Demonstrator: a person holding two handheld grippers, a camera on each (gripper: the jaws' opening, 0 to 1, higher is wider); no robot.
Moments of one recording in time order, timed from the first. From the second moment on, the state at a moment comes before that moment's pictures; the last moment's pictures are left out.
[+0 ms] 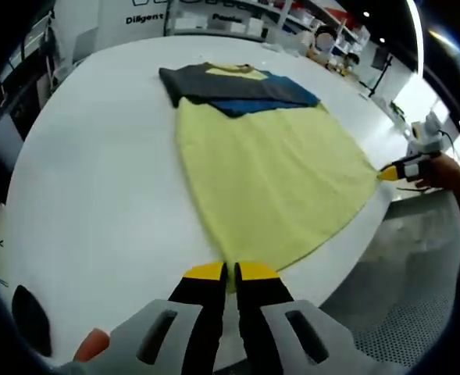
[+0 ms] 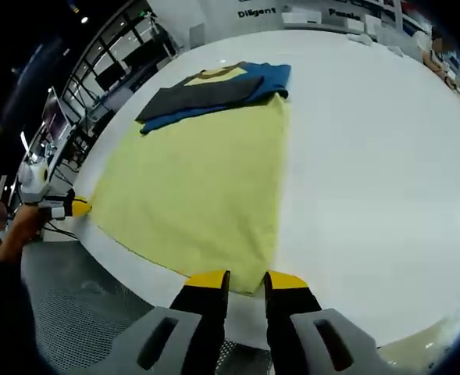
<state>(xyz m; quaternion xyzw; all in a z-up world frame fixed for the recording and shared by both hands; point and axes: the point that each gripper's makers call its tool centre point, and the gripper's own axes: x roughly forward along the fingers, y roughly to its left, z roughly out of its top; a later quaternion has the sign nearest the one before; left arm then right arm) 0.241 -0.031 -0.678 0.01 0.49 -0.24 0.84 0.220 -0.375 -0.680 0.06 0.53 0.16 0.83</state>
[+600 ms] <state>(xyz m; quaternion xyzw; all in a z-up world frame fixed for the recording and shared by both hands) 0.239 -0.029 -0.678 0.01 0.50 -0.24 0.83 0.220 -0.369 -0.684 -0.02 0.53 0.18 0.83</state>
